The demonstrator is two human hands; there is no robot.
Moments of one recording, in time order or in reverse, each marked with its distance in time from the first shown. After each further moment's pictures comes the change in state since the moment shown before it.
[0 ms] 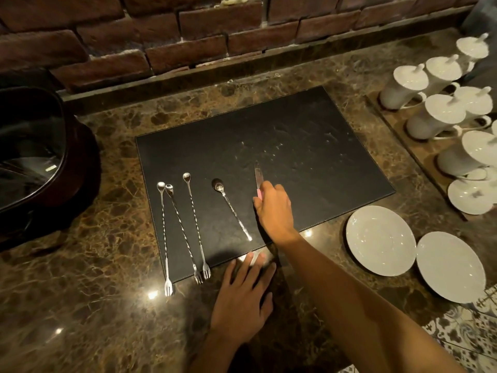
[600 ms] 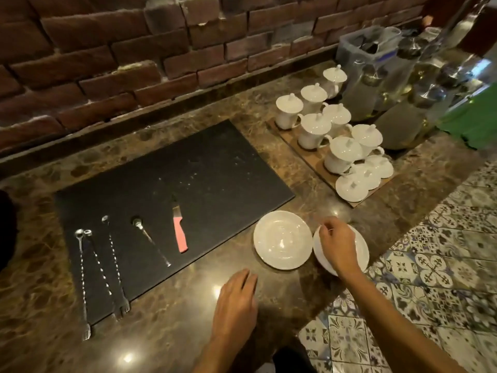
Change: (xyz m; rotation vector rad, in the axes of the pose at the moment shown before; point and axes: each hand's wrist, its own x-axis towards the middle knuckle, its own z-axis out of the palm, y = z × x) left_hand 0.057 0.169 -0.022 -0.263 0.090 -0.014; right_hand -0.099 0.255 -0.195 0.226 0.345 0.377
